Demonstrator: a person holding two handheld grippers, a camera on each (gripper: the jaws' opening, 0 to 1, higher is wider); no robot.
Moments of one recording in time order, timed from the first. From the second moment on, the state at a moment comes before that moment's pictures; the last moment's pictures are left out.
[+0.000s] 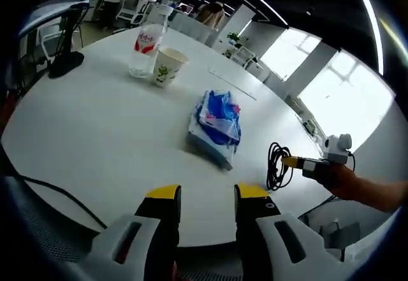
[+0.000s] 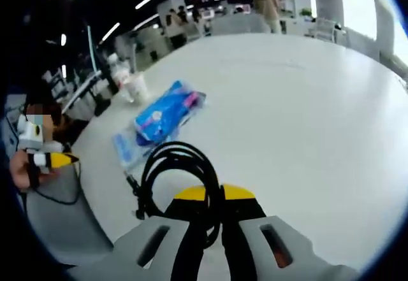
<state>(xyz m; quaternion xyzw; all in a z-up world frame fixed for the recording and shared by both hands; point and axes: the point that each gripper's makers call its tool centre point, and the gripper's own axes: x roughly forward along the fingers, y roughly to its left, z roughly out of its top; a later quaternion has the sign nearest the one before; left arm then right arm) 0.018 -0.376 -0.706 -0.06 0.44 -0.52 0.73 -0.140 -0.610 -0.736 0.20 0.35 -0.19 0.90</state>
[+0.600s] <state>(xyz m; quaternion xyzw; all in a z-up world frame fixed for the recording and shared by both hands) 0.019 -0.380 -0.707 -0.06 0.44 -0.52 0.73 -0.132 -0.604 -0.746 0.21 0.36 -0.19 0.89</state>
